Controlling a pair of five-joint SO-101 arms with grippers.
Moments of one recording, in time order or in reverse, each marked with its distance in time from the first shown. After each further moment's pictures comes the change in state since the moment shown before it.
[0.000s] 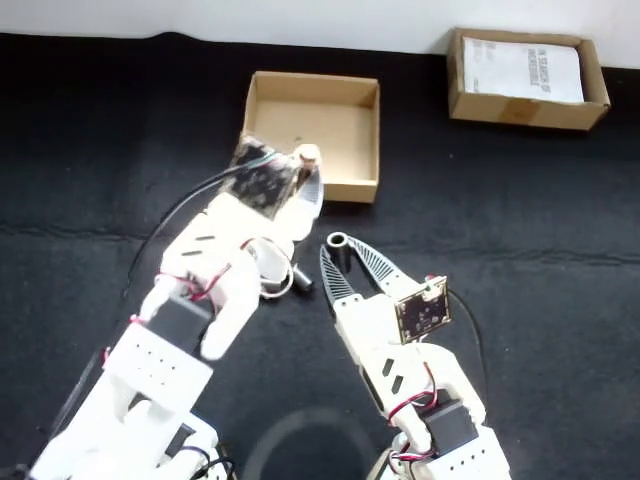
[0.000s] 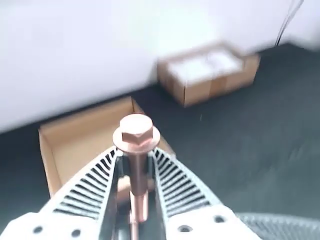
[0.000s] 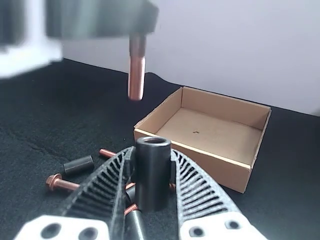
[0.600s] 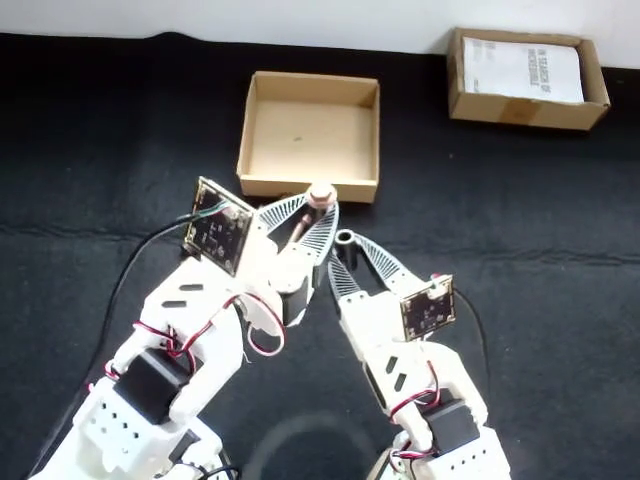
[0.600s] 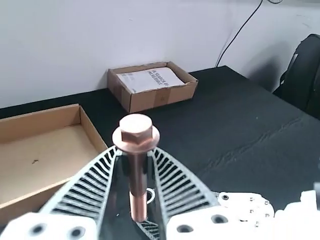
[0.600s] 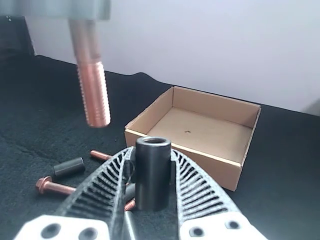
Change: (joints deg) left arm 7.8 -15.3 4.2 11.1 10.0; right arm 1.9 0.0 0.0 0.0 0.0
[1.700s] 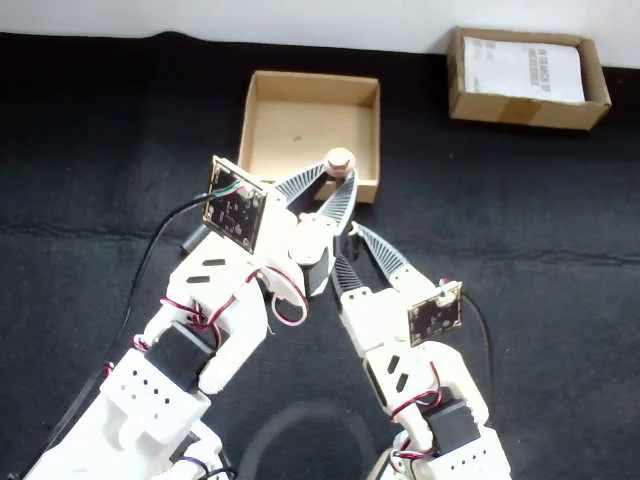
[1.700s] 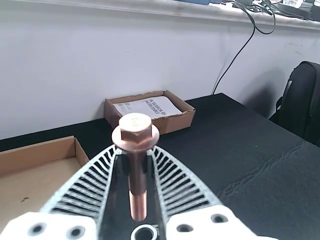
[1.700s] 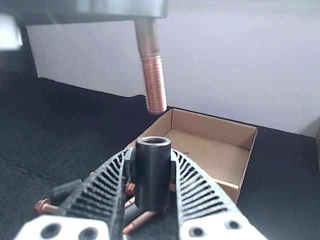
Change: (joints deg) left arm -0.1 10.9 -1.8 -17.1 0.1; right arm 0.2 0.1 0.0 -5.2 0.0
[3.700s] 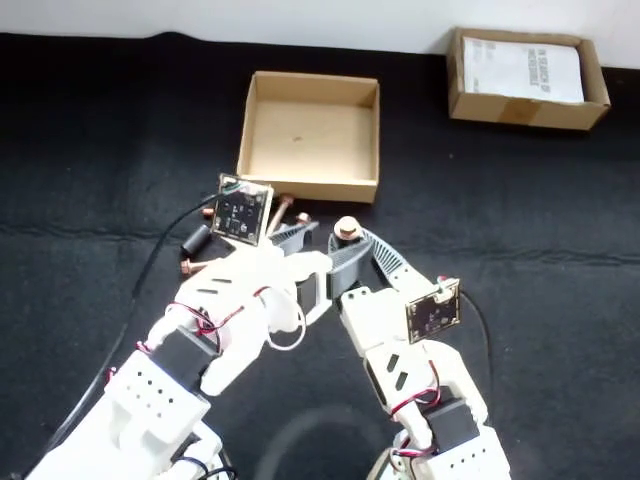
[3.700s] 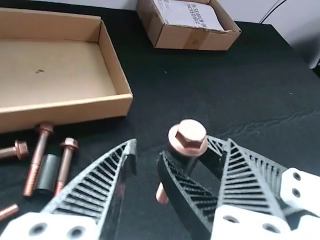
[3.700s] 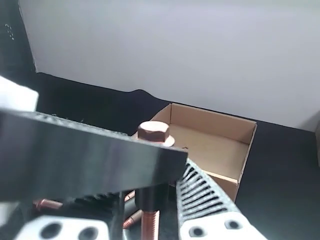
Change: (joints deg) left arm 1.1 -0.3 5.7 24.4 8.8; right arm 0.2 0.2 0.1 0.2 0.0
